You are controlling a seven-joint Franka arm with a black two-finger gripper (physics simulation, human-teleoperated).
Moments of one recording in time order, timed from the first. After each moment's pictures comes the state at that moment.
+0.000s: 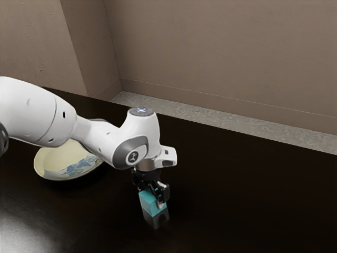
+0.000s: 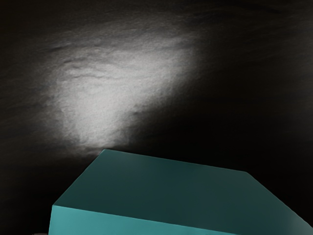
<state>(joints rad) -0.39 0.29 0.12 -2.16 -0.06 2.37 -0.02</state>
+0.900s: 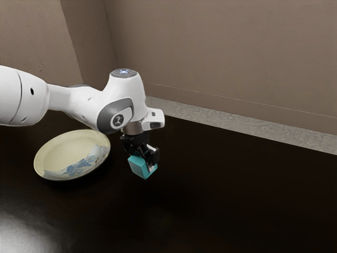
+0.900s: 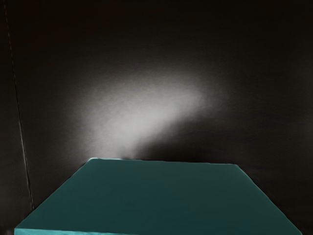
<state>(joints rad) -0.31 0.16 0.12 -2.08 0.01 2.26 -0.04</state>
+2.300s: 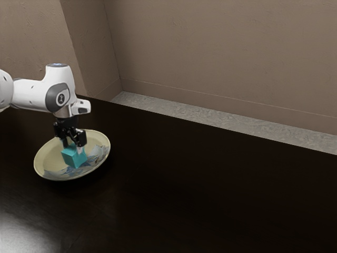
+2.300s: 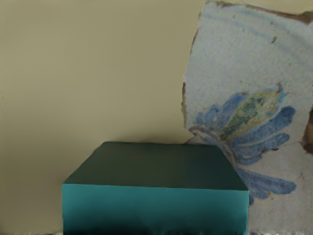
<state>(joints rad) 0.49 0.45 -0.15 -1.76 0.18 2.08 0.28</state>
